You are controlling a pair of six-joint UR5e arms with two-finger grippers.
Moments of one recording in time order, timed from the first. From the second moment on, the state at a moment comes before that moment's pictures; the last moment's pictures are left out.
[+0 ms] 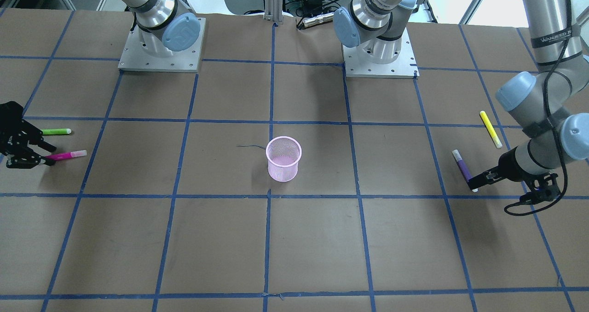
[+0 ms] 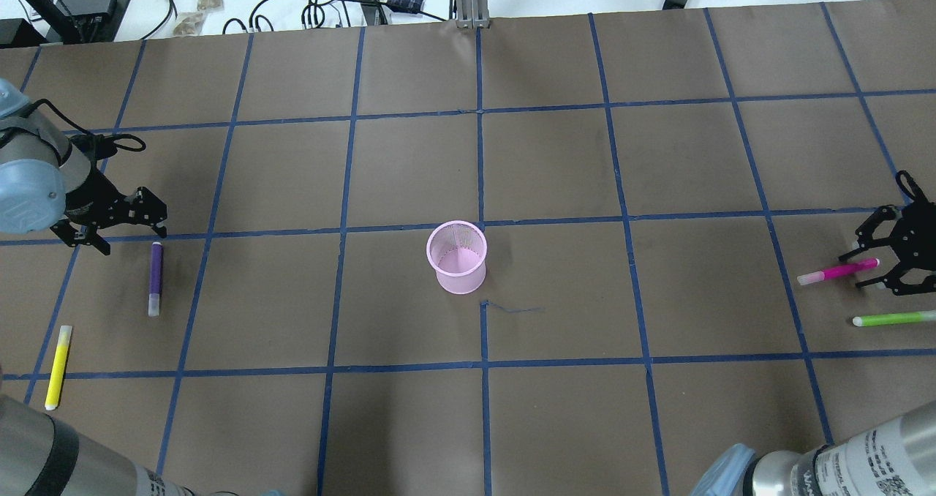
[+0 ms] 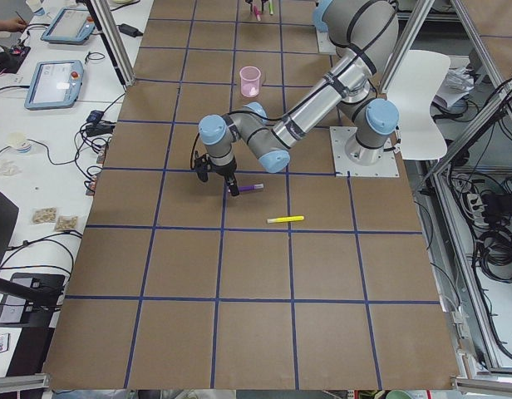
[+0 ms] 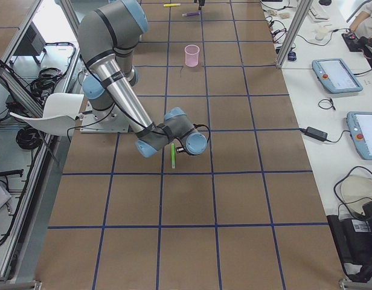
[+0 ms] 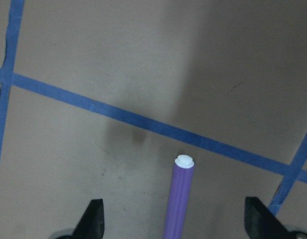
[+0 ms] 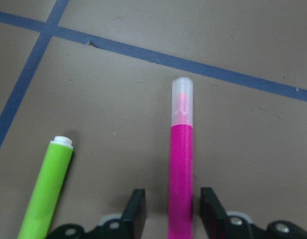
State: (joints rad) left arm -1.01 -1.99 -1.81 -1.02 1.66 0.22; right arm 0.71 -1.14 1.89 -1.93 -1.34 -2.75
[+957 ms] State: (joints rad) left arm -1.01 -2.04 -1.81 -0.99 1.64 0.21; right arm 0.74 -1.30 1.87 -1.90 -1.34 -2.60
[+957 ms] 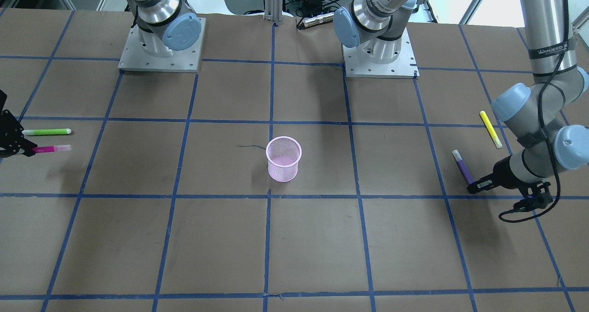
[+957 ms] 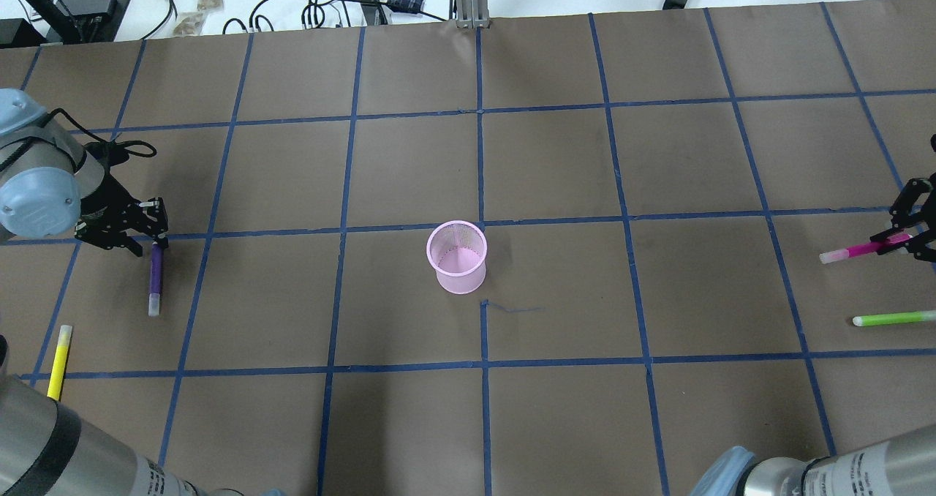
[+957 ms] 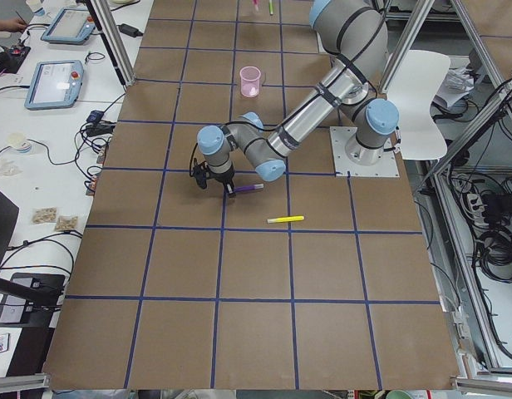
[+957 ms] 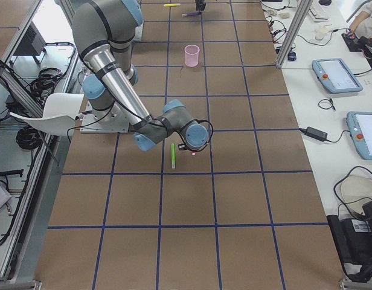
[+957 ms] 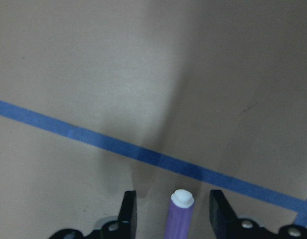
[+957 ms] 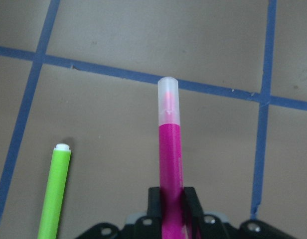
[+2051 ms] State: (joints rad) left arm -1.01 -2.03 -1.80 -1.03 1.63 0.21; right arm 1.32 -1.61 1.85 -1.78 -1.39 -1.78
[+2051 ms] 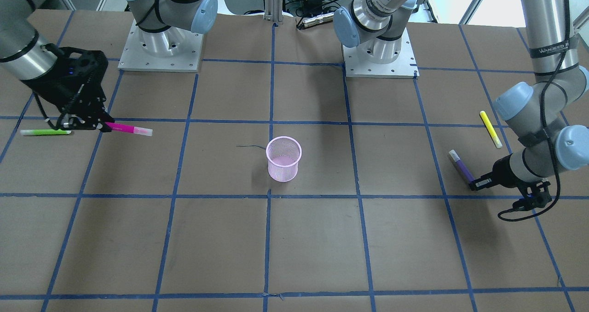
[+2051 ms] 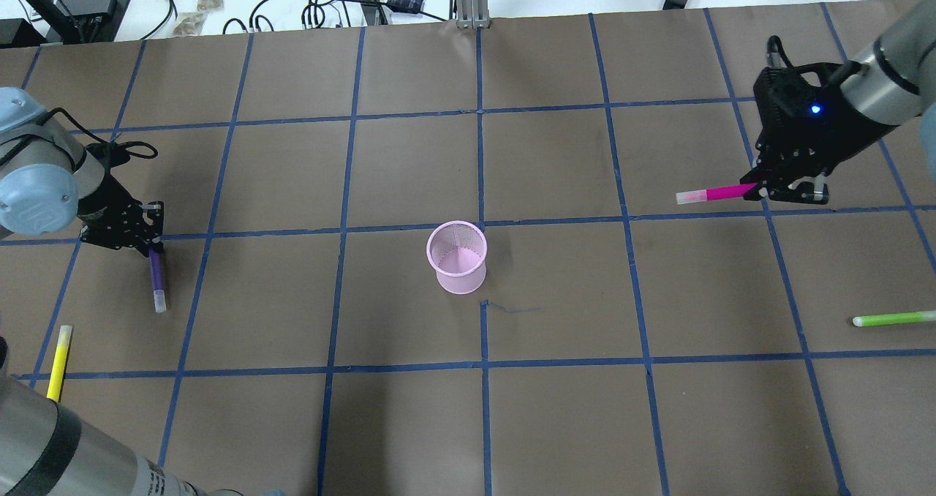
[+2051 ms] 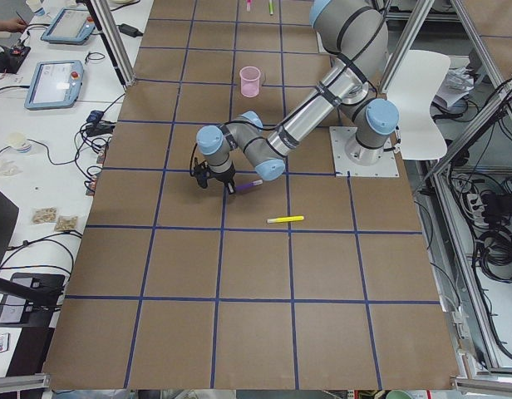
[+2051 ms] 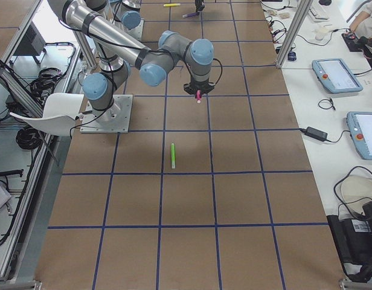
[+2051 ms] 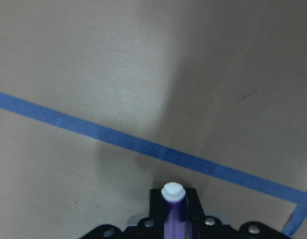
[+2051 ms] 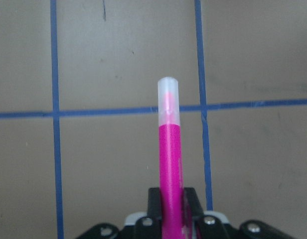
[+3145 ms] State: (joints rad) left arm -1.14 -1.93 -1.69 -1.05 1.63 0.13; right arm 2.01 -1.31 1.60 -1.84 -1.72 -0.96
